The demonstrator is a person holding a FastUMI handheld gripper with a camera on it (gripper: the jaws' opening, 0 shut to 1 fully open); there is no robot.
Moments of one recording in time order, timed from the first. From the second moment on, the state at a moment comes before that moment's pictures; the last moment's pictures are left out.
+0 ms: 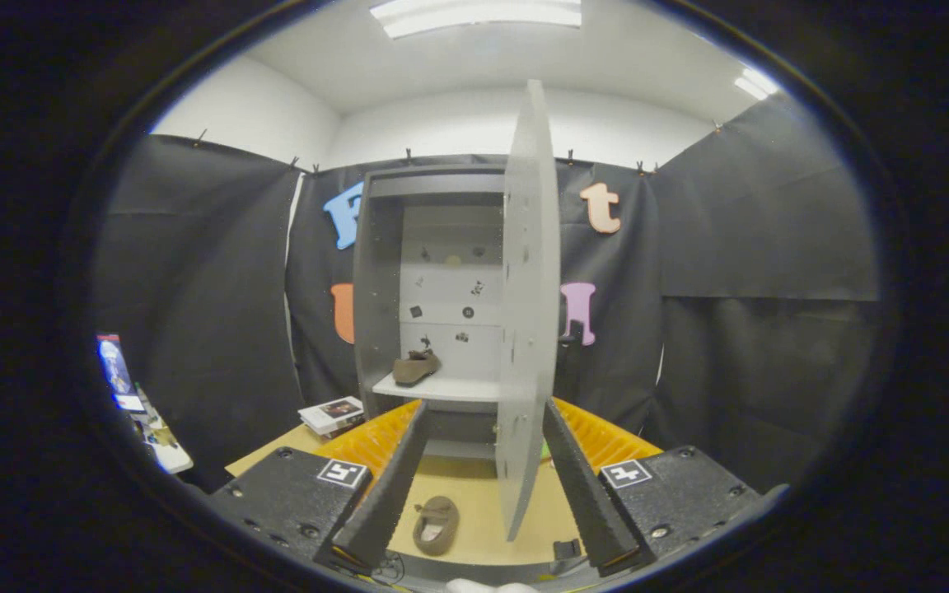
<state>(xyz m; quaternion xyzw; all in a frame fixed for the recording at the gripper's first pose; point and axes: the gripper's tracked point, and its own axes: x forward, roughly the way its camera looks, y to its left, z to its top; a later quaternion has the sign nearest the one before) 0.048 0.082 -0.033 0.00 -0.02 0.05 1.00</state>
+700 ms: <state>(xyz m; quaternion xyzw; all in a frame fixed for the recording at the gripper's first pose) 0.140 0.186 -0.277 0.01 0.14 0.10 0.98</state>
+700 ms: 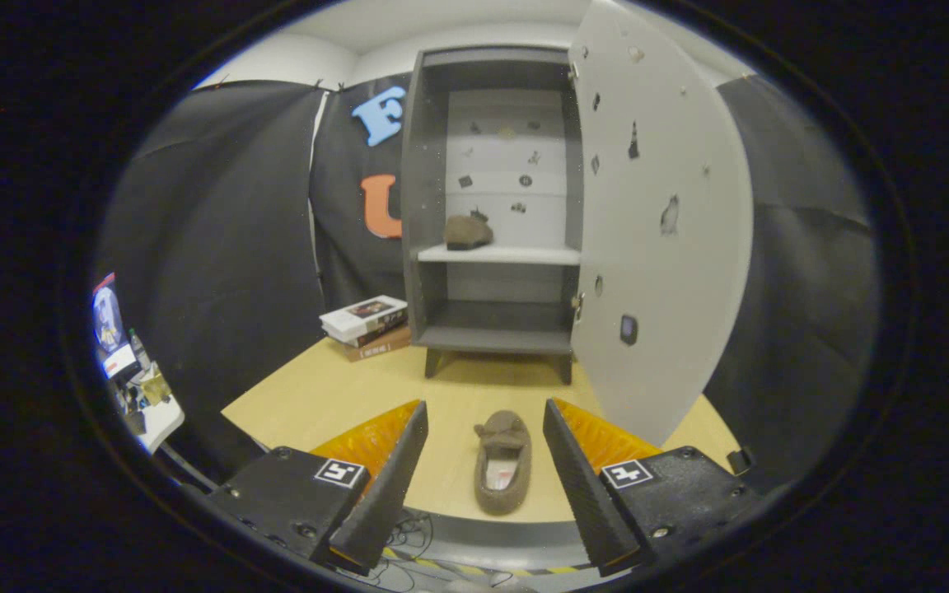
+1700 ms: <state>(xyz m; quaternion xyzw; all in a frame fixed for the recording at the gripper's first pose) 0.334 0.214 -0.474 0.03 0.34 0.10 0.94</state>
